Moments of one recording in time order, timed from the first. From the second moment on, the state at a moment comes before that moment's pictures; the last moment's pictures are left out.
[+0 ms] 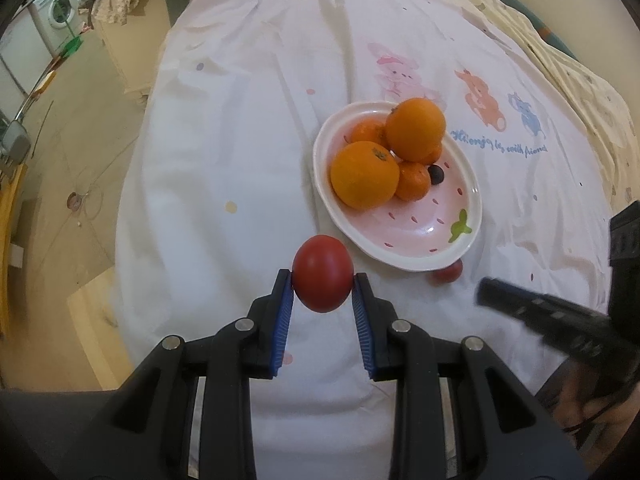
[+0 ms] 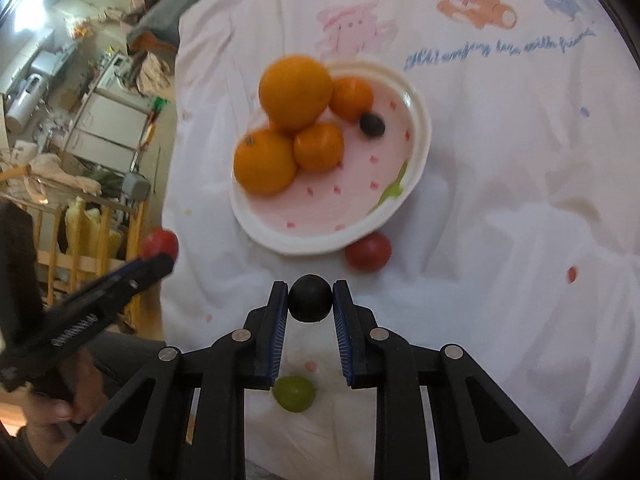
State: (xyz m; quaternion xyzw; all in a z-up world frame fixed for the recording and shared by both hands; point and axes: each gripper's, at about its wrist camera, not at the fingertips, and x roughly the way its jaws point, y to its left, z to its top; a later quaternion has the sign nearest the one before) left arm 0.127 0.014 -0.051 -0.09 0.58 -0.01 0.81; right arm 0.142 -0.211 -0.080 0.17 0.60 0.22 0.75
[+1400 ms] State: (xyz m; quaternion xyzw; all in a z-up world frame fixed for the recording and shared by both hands) left arm 0.263 0.023 -0.085 -0.18 0.57 0.00 0.80; right arm 0.257 -0.230 -0.096 0.15 0.59 0.20 0.77
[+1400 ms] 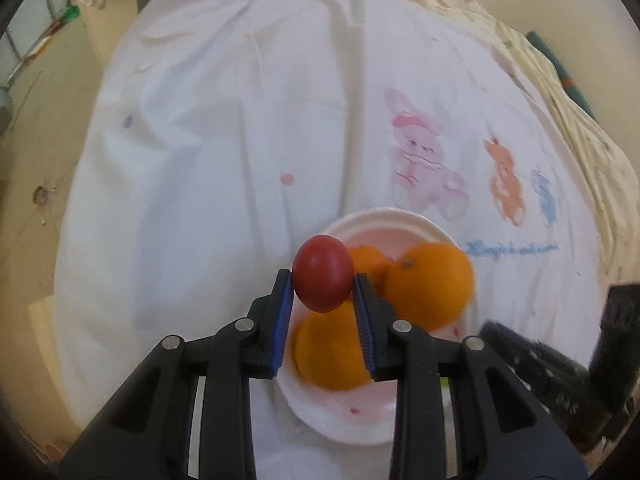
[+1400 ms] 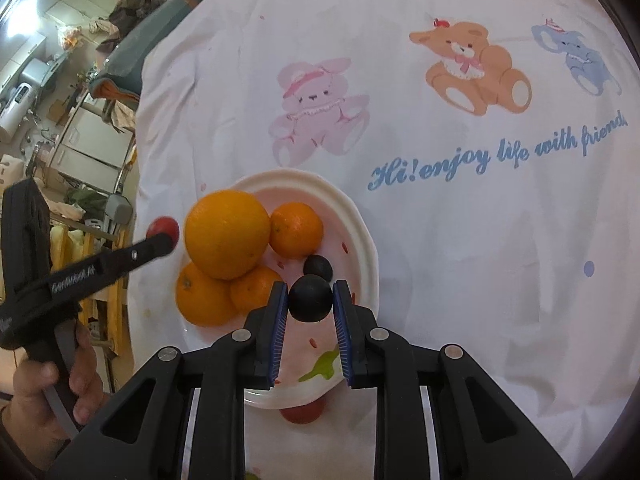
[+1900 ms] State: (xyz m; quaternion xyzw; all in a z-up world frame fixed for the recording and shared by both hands) left arm 0.270 0.022 -0.104 -0.20 0.60 -0.01 0.78; right arm 0.259 -0.231 -0.116 0.15 0.61 0.18 0.75
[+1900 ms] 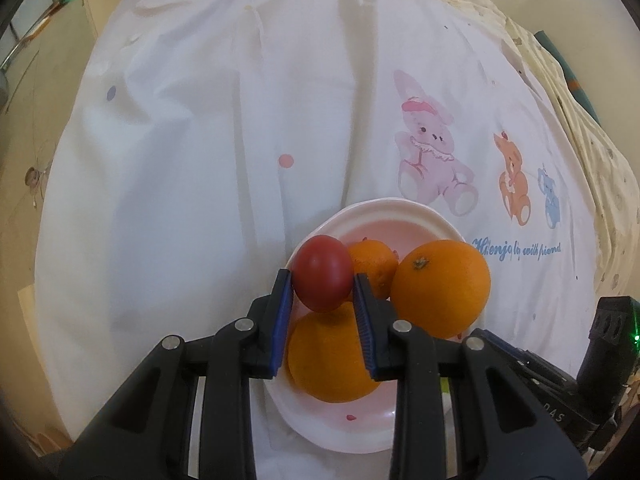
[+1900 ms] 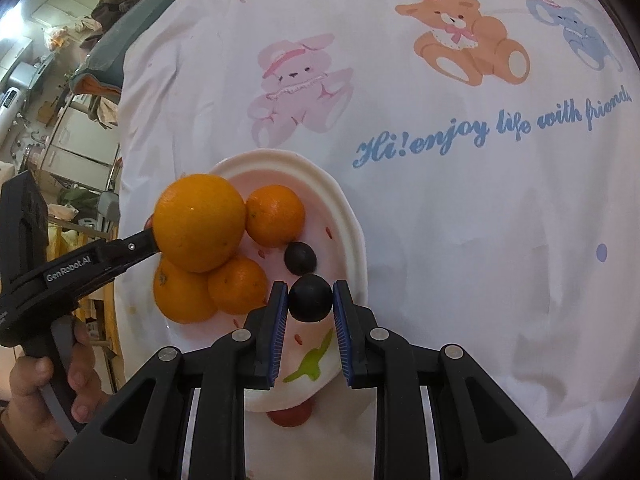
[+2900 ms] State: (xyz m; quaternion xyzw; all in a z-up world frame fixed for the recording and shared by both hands) left arm 0.256 0.032 -0.071 -0.15 0.56 0.03 0.82; right arm 0.256 -0.244 -0.095 0.16 0.59 0.17 0.77
